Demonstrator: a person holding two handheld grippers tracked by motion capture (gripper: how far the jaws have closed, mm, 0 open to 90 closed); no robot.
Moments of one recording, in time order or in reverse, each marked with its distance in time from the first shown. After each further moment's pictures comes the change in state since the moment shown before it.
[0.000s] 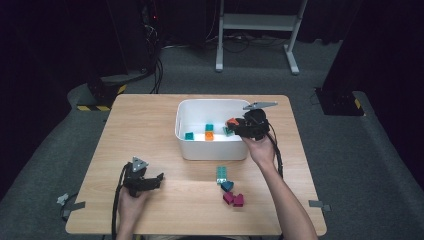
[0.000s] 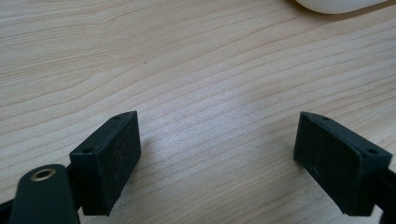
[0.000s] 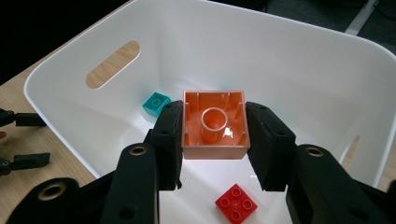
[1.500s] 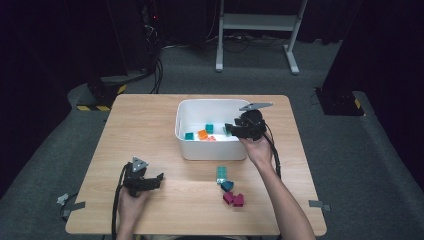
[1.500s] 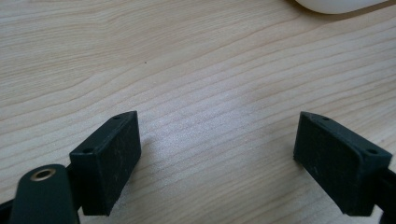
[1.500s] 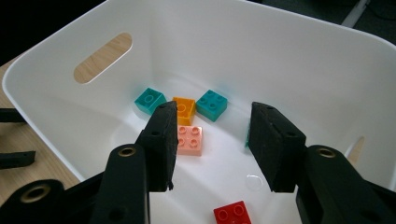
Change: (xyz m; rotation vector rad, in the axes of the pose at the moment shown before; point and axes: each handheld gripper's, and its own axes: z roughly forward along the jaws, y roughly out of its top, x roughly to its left) left arm 0.000 0.000 0.000 0.000 0.000 0.000; right arm 0.006 0.000 0.007 0.016 -0.031 -0.024
